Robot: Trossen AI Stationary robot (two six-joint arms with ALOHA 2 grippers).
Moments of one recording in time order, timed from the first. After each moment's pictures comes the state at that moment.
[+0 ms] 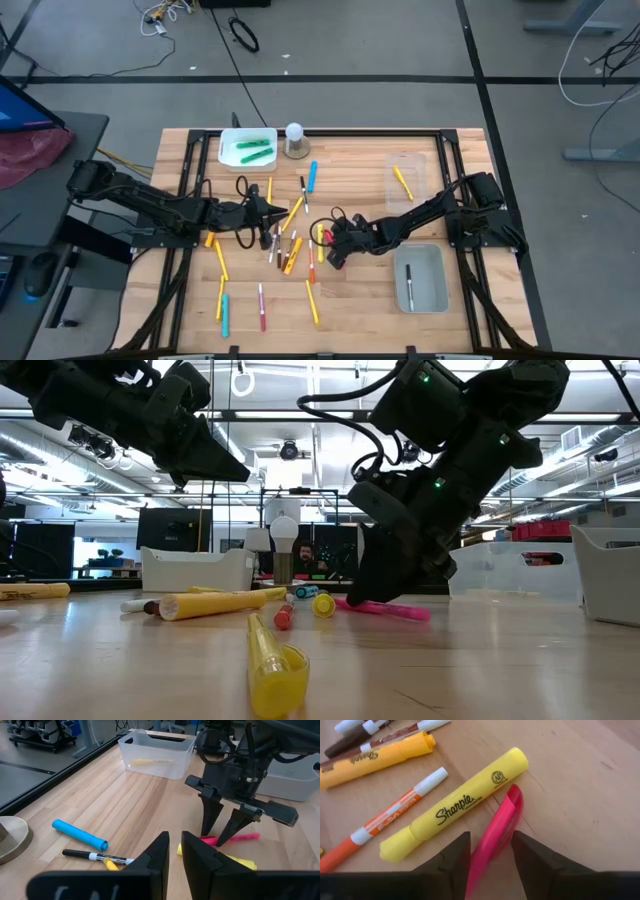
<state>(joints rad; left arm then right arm) -0.19 1.14 0.42 0.35 -0.47 -0.22 0.23 1.91 0.93 -0.01 0.32 0.76</state>
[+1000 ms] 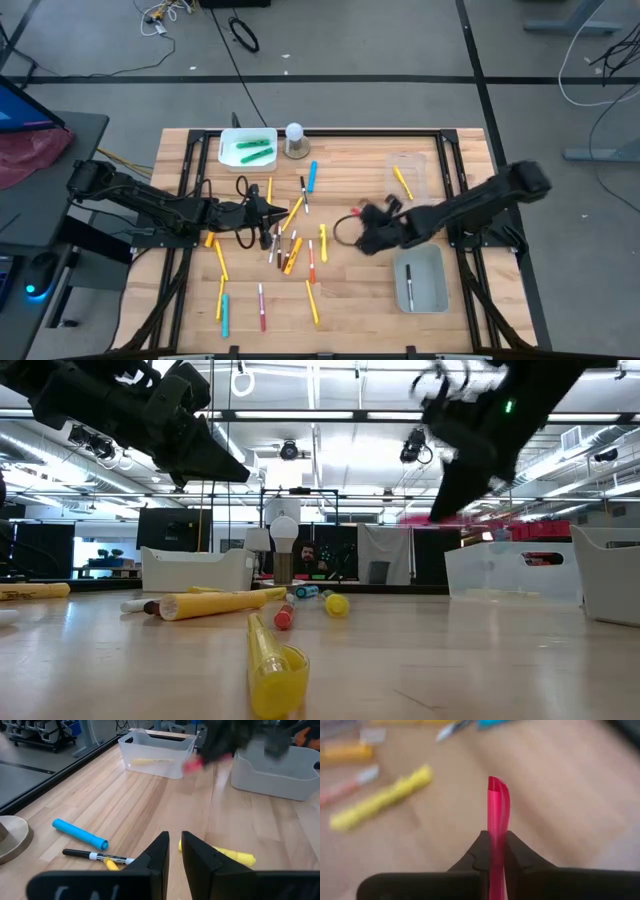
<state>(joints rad) -0.19 1.14 0.42 0.35 -0.47 -0.22 0.29 1.50 0.92 -0.57 0.63 0.76</state>
